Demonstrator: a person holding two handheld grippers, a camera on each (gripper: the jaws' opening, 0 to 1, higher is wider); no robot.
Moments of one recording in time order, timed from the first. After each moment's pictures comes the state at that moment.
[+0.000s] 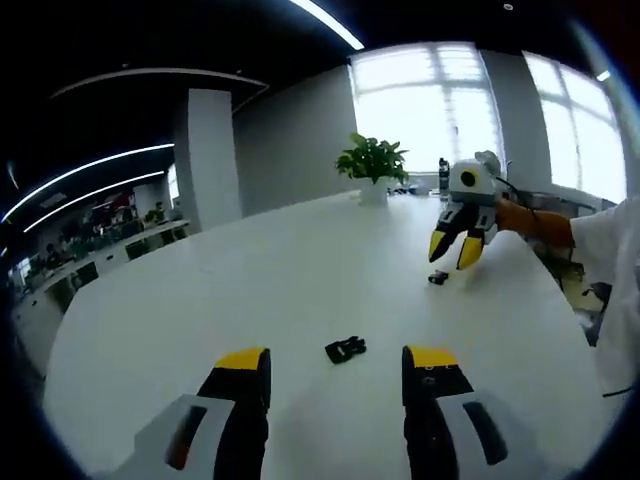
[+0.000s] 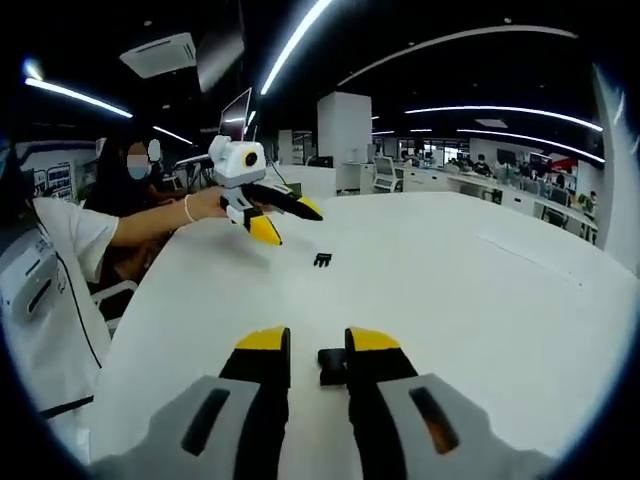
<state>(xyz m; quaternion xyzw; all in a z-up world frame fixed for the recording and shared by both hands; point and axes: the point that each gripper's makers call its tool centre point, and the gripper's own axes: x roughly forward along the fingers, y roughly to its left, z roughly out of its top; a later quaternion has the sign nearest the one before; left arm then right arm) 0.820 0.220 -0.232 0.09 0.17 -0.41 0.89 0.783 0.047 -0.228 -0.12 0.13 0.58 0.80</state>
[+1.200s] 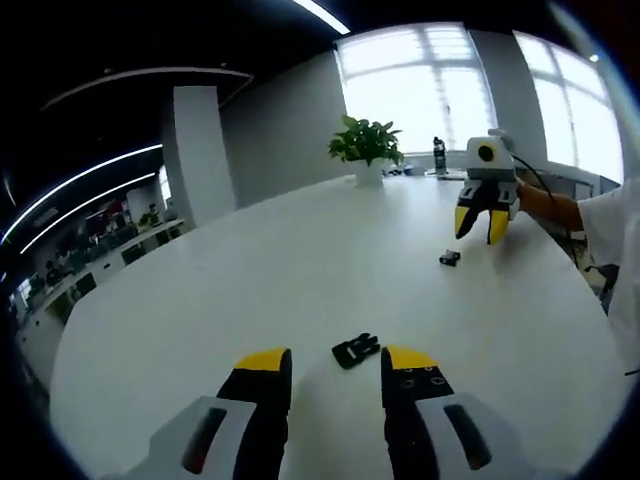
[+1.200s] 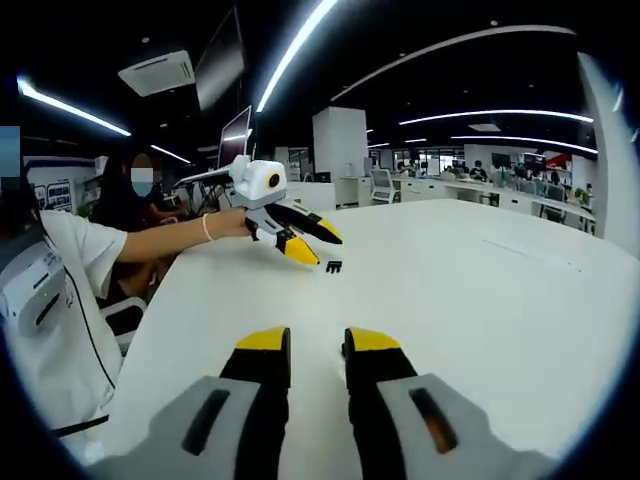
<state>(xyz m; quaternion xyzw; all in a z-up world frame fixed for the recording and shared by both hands) 0.840 0.209 -0.248 0.14 0.18 -0.42 0.88 0.766 0.040 -0.226 -0.08 0.12 0.58 0.80</state>
